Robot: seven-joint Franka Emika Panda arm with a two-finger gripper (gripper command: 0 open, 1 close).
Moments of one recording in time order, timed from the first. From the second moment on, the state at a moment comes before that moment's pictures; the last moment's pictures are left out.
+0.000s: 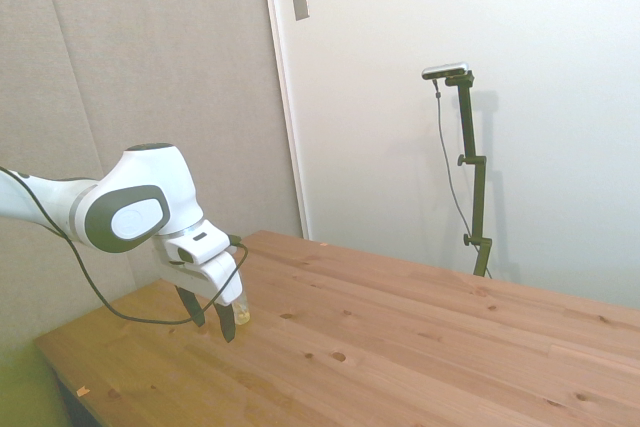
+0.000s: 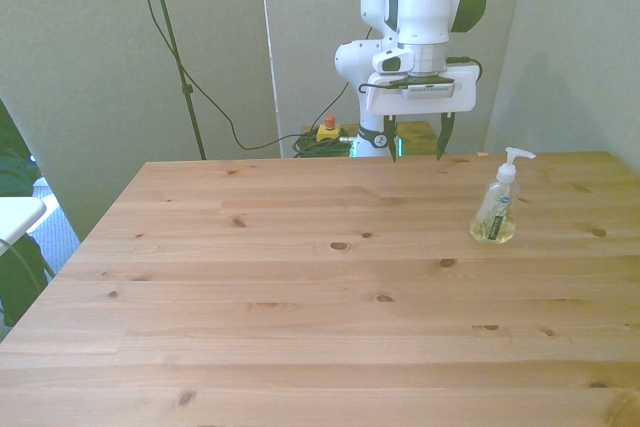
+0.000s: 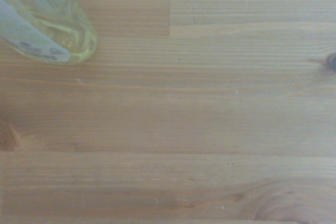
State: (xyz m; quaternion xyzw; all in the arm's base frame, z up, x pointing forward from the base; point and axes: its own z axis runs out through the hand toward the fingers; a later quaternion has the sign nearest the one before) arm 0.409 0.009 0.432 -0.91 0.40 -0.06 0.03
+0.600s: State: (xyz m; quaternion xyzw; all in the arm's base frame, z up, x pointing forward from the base) arm 0.442 0.071 0.426 -0.92 0.38 -0.05 0.02
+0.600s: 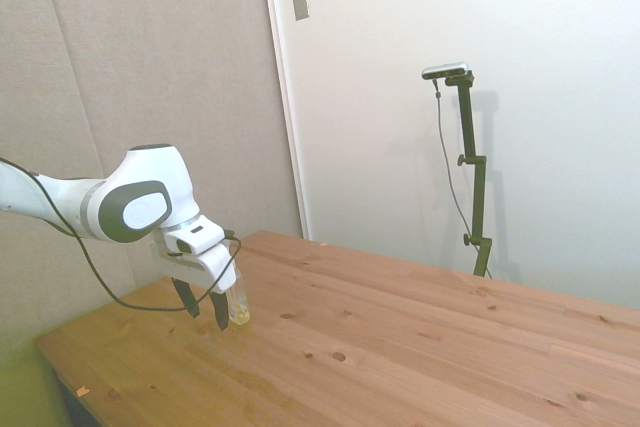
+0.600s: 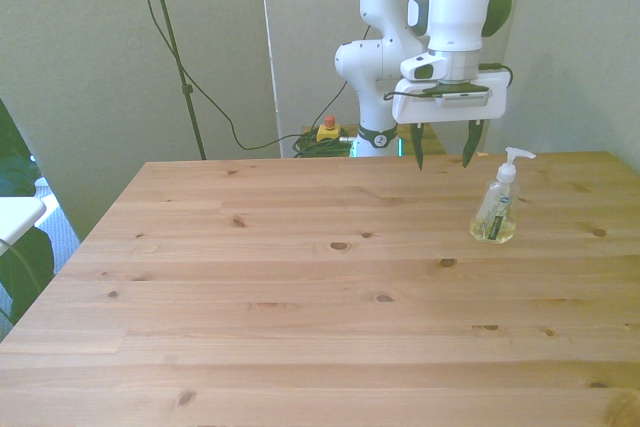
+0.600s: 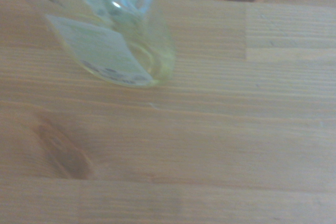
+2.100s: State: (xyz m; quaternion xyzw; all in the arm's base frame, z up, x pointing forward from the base) arm 0.524 0.153 0.397 -0.91 0.40 -0.08 -0.01
